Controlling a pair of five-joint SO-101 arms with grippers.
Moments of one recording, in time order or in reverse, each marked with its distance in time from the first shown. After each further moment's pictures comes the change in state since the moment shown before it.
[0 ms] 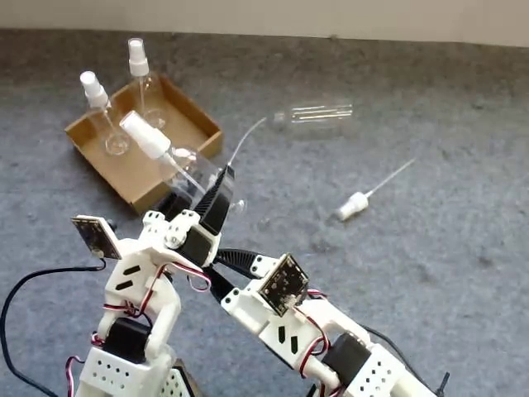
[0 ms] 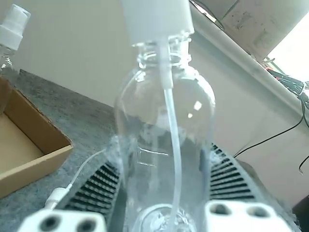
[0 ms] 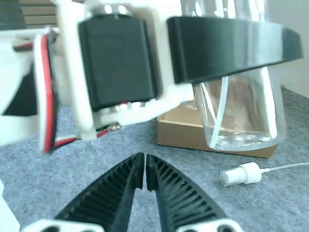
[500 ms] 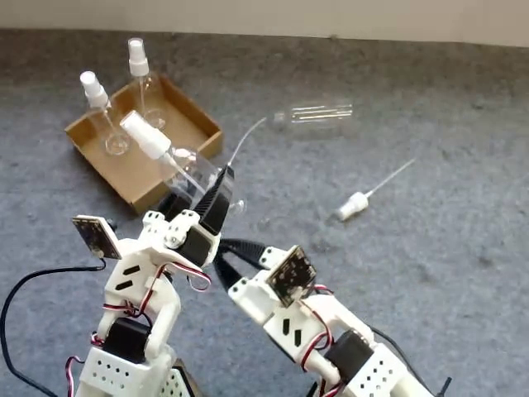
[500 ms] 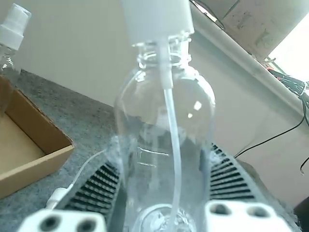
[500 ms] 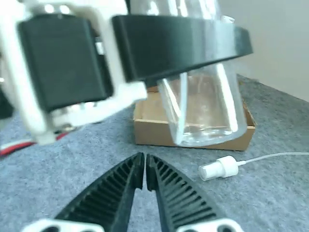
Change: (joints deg) left arm -0.1 0.0 0.0 0.2 0.0; right arm 3.2 0.0 0.0 0.0 0.0
